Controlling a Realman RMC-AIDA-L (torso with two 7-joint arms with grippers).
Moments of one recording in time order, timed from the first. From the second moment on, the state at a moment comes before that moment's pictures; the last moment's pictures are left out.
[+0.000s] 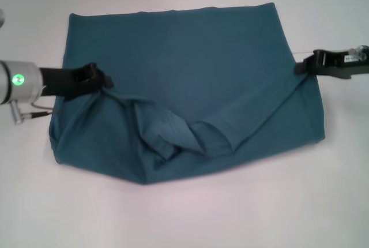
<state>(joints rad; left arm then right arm) -0.91 -2.03 0.44 0.54 2.47 1.09 -2.51 0.75 1.96 -0.61 -0.76 -2.39 -1.19 2.50</state>
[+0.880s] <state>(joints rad) -1.01 -2.07 0.62 0.51 2.47 0.68 -2.51 0.98 1.97 -0.85 -0.52 -2.60 -0.66 2.48</state>
